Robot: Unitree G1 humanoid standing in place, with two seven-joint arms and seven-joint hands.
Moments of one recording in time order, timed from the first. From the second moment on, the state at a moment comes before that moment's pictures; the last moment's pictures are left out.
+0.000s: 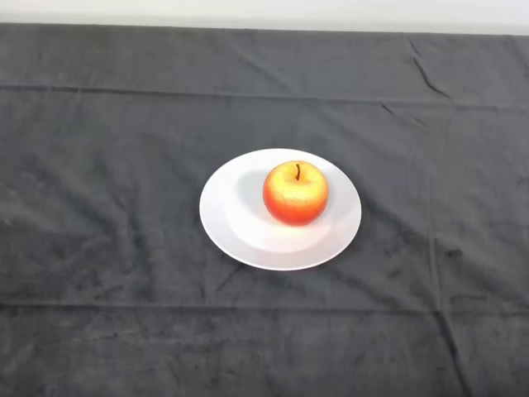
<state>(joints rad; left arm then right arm) -0.03 0.82 0.74 0.63 -0.41 -0.48 0.27 -0.48 -0.51 -0.74 1.18 0.73 0.52 0.81</state>
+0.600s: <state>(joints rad) -0.06 0.81 0.77 0.63 -0.41 -0.48 0.26 -0.48 -0.51 -0.74 1.18 0.73 0.52 0.81</state>
